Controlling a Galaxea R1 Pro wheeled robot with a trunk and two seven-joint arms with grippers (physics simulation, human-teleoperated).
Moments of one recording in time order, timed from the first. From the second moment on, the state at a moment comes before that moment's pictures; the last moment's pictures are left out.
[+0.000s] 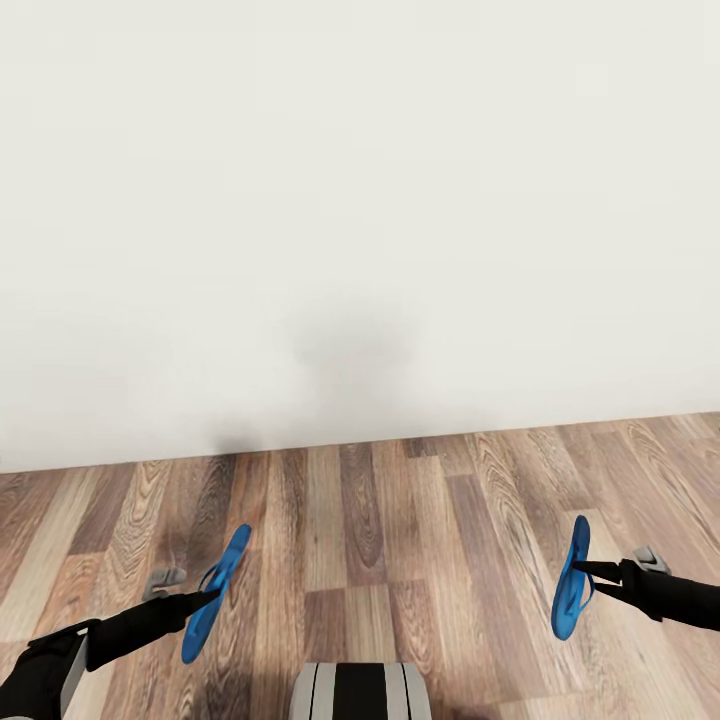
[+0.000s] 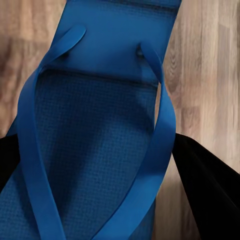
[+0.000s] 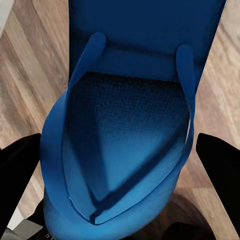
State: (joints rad) left arm -0.47 0.21 0.59 -0.61 -0.24 0.32 -1.14; right arm -0.47 -0.58 -0.20 -0.70 -0.36 0.88 1.01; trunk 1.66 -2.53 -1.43
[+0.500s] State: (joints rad) left arm -0.47 0.21 0.59 -0.59 -0.24 0.32 -1.14; right arm -0.46 -0.58 -0.19 -0.64 -0.35 0.67 1.02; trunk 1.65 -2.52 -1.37
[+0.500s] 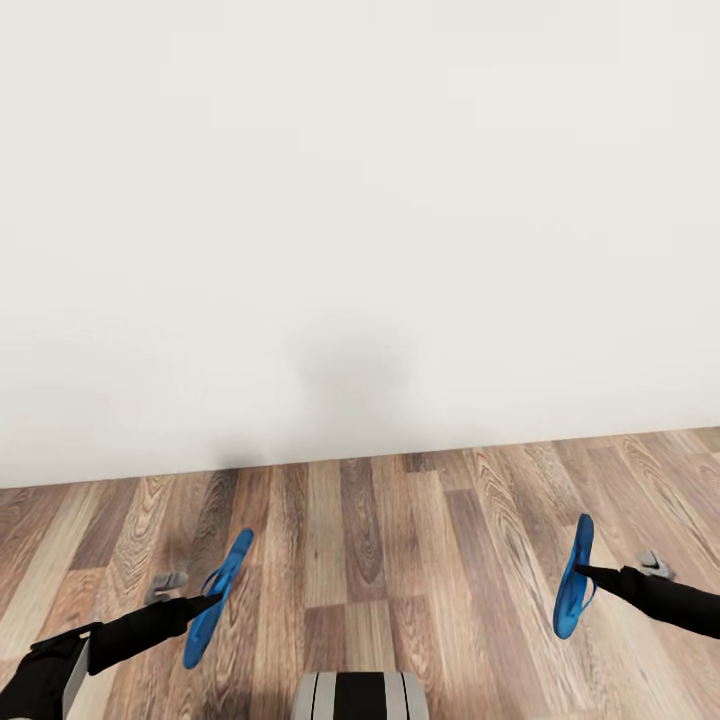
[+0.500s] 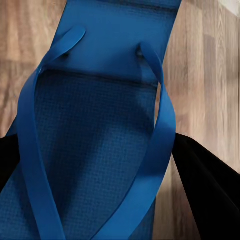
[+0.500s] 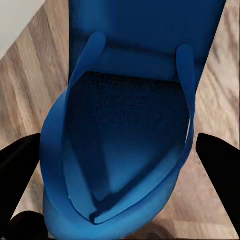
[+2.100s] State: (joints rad) left arm -0.47 0.17 0.59 -0.43 -0.25 0.19 -1.13; right arm -0.46 -0.39 -0.18 -0.25 -0.21 0.23 1.02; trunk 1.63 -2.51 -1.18
